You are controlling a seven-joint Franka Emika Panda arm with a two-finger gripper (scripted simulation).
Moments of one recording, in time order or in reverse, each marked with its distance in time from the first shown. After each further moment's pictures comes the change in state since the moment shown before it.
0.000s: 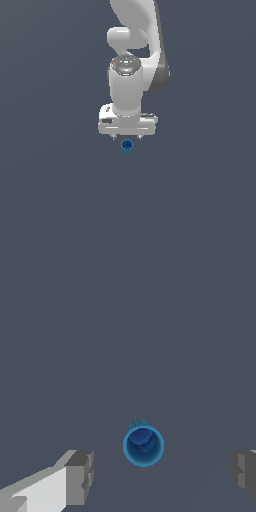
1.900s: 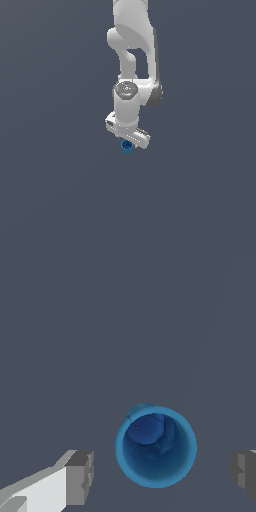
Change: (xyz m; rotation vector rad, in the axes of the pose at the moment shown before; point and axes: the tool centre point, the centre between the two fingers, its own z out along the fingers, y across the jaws) arm -0.042 0.002 0.091 -0.008 -0.020 0.518
